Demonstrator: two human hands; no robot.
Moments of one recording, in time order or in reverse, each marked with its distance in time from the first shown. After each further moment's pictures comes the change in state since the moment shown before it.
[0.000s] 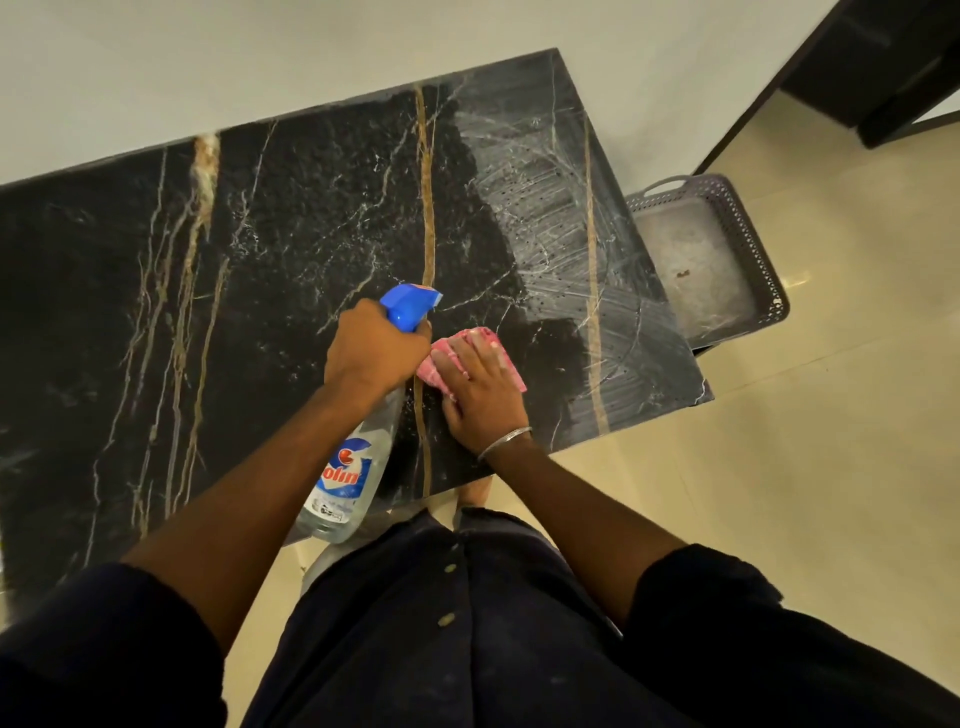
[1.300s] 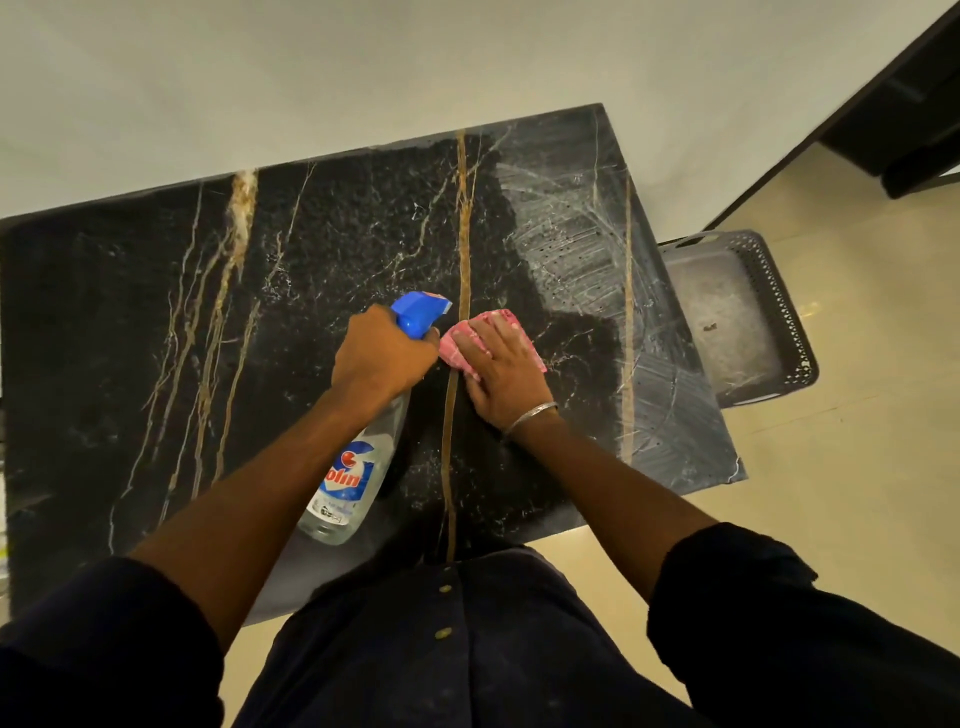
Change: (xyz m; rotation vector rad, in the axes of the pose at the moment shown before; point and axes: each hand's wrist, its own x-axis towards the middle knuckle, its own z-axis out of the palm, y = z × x) left_hand 0.075 -0.003 -0.028 -0.025 0.012 0.032; right_hand 0.107 0.038 -0.016 -0.007 -0.008 -0.102
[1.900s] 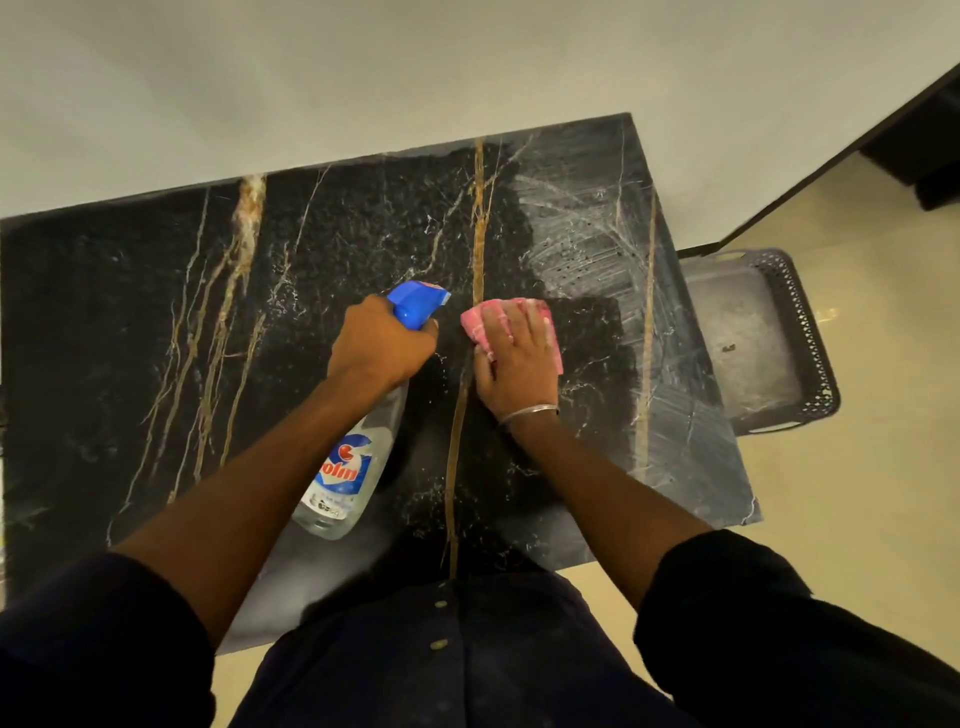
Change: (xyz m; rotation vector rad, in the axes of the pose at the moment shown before) left_hand 0.045 0.003 -0.010 -0.010 0.015 -0.009; right_hand 0.042 0.003 -0.001 0.010 0.114 0.261
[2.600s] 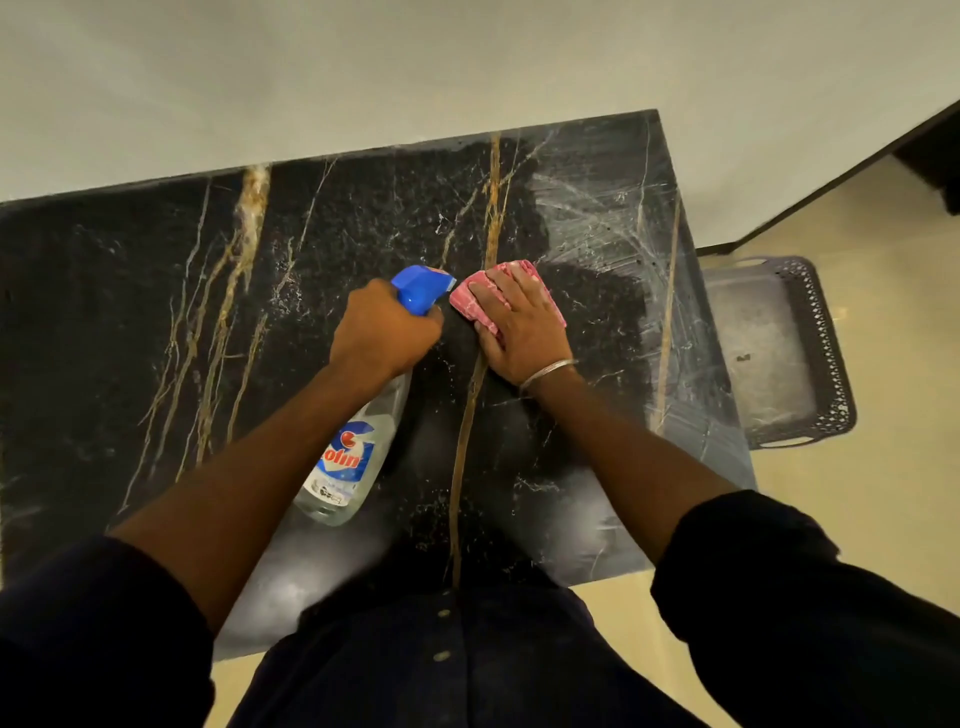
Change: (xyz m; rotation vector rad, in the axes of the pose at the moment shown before) left_hand 0.030 0.001 -0.004 -0.018 0.003 -0.023; right_hand 0.068 0.019 -0.005 -0.037 -0.102 -0.293
